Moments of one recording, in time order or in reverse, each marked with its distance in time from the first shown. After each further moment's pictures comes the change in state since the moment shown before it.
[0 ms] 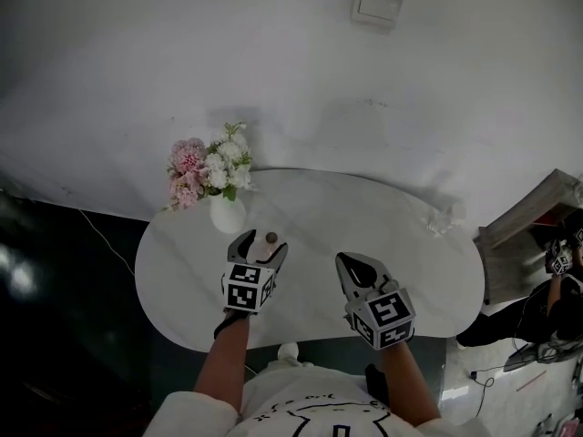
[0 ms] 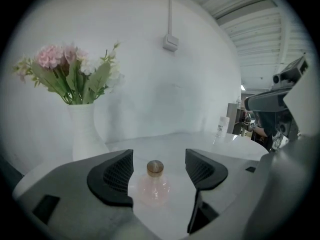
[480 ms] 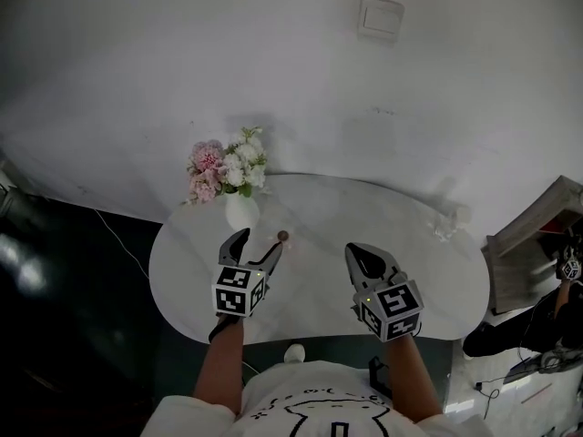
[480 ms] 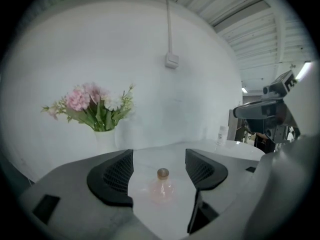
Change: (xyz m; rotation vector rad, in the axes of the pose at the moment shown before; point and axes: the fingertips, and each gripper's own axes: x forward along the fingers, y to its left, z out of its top) left arm -0.069 0.011 0.037 0.011 -0.094 0.050; right arm -0.018 0.003 0.033 -0.022 -0.074 0.000
